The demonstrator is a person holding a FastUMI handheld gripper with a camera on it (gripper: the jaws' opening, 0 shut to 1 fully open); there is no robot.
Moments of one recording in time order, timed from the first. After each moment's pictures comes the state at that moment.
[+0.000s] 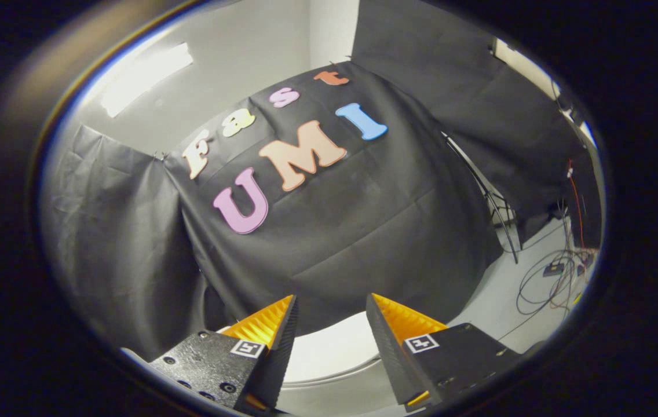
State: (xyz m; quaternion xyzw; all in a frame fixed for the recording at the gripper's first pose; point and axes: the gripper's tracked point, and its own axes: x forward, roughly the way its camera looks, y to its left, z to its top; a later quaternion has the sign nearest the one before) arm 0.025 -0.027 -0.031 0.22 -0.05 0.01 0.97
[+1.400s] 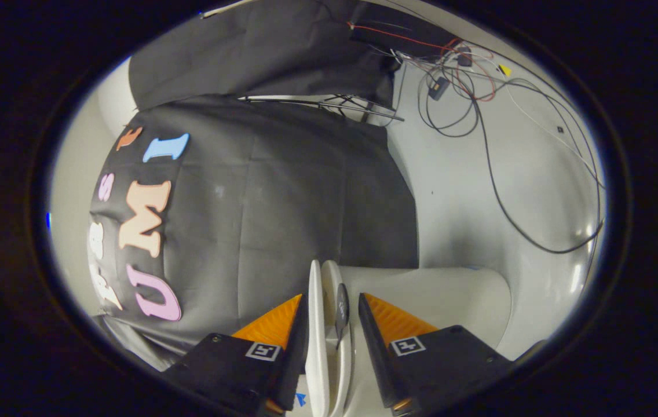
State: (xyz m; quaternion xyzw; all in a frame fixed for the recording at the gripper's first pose) arm 0.182 -0.074 -0.227 0.64 -0.01 -0.09 0.77
